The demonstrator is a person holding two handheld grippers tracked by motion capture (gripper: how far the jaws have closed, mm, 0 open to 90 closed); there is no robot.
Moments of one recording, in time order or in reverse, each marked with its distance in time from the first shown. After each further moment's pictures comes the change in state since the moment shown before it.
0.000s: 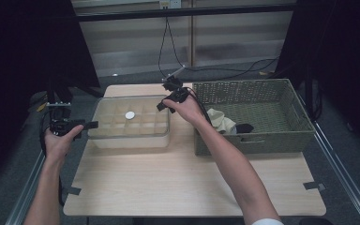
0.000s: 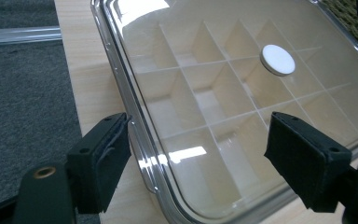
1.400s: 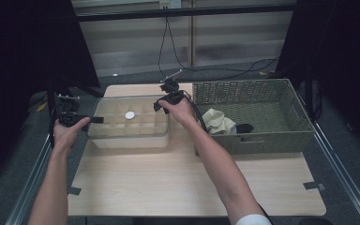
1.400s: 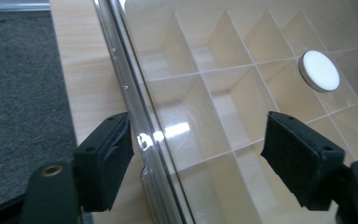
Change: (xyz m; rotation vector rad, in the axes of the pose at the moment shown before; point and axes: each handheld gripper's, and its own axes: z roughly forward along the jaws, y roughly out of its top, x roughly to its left) left arm 0.015 0.021 0.037 0.104 -0.003 -0.058; right arm -0.007 0.003 0.040 0.027 -0.036 0.170
